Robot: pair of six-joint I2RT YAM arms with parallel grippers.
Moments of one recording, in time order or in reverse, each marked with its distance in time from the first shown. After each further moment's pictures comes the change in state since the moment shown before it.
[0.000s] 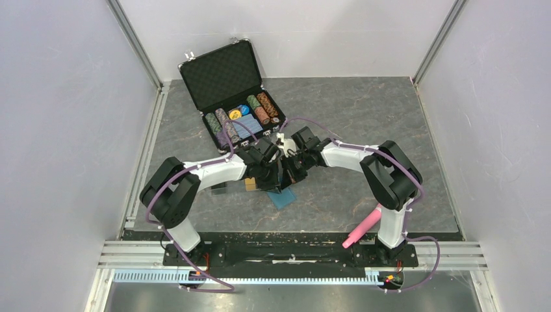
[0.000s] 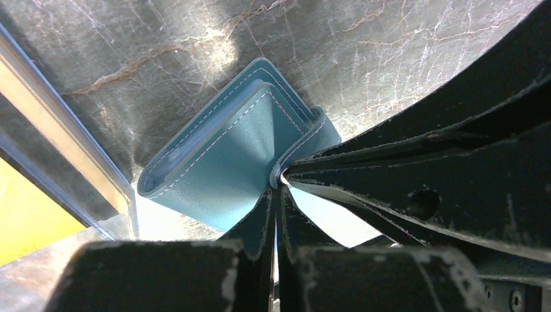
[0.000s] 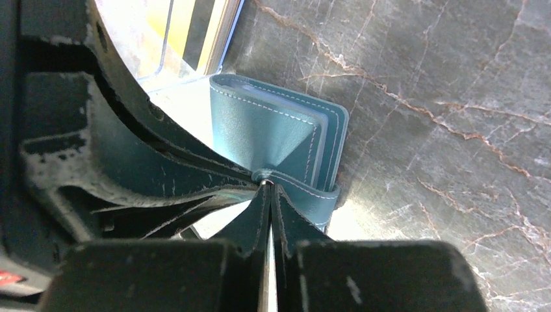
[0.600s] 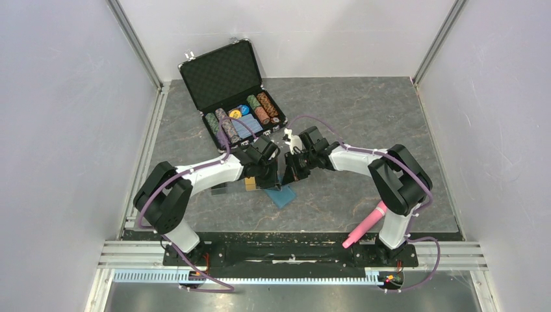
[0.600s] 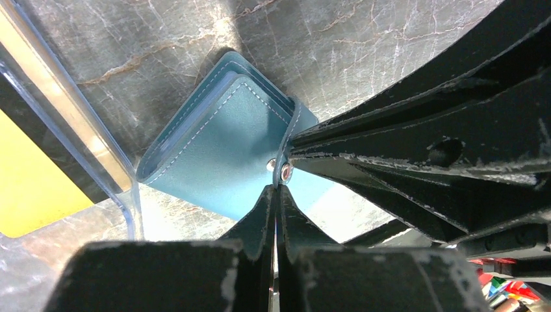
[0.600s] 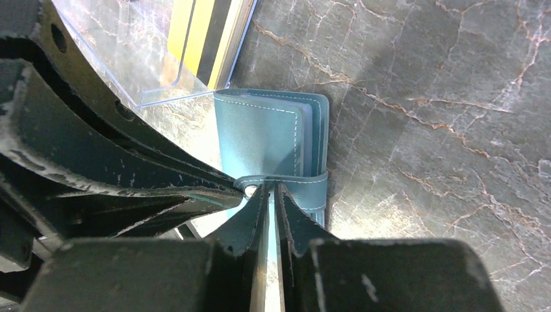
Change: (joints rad) left arm -0.006 -0.068 0.004 -0.019 -0.033 0.001; right arm -0.038 -0.089 -0.108 0.160 -0.013 0.082
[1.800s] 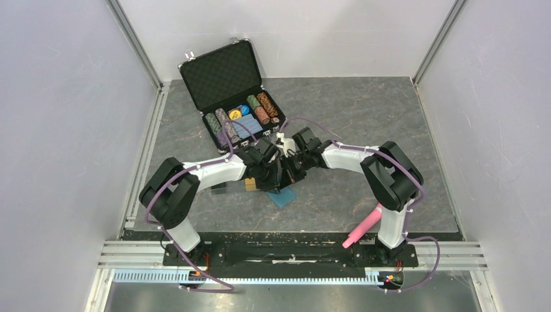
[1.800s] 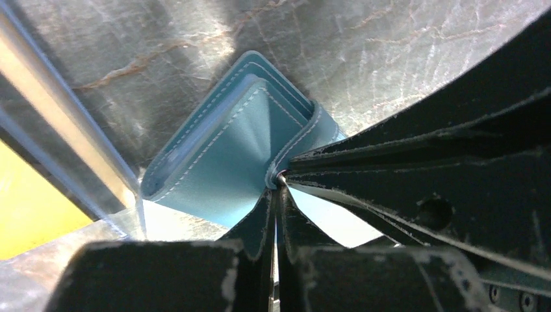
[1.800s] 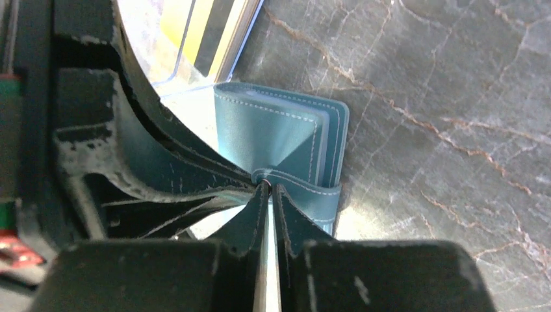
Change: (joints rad) left arm 0.003 0.058 -0.011 0.018 0.030 0.000; right arm 0.031 0.064 0.048 -0.056 -0.014 -0.071
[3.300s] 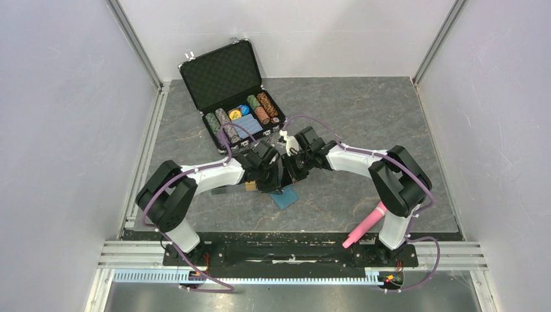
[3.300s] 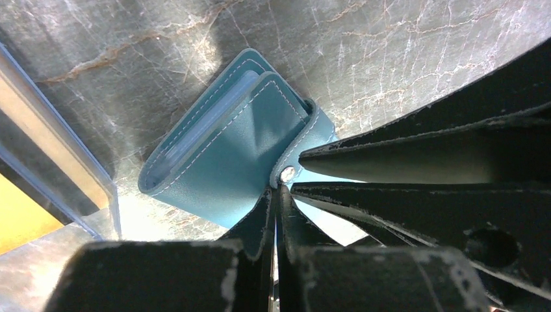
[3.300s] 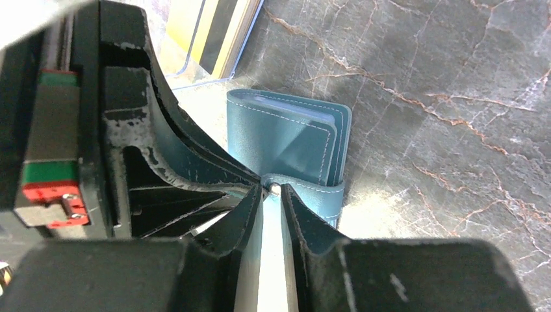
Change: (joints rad) left arm -0.012 -0.036 -0.051 0.077 0.005 -0.038; right arm 0.010 -0.072 -0.010 -0.023 0.056 0.021
